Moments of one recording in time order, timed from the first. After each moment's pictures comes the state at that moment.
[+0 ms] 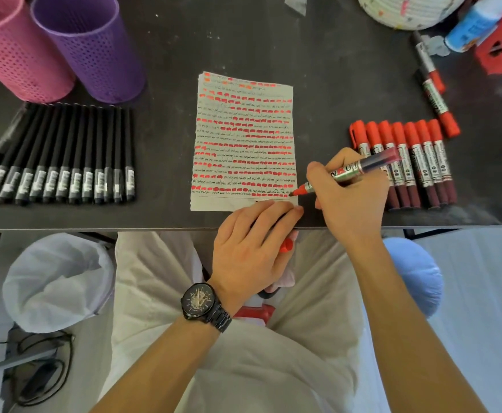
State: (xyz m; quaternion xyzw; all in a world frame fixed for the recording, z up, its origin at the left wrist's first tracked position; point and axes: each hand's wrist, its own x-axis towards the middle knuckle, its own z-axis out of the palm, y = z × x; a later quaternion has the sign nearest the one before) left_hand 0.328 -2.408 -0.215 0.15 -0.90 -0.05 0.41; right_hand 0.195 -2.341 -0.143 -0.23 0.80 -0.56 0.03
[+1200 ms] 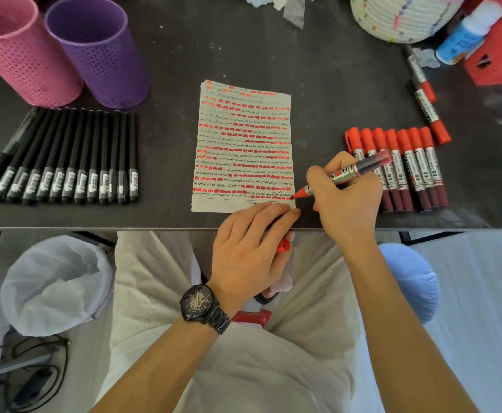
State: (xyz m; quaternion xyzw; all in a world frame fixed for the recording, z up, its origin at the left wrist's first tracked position) left_hand 0.332 -2.406 -0.211 0.15 -0.90 -0.08 0.39; right_hand 0.195 -2.340 -0.143 -0.22 0.80 -0.56 0.03
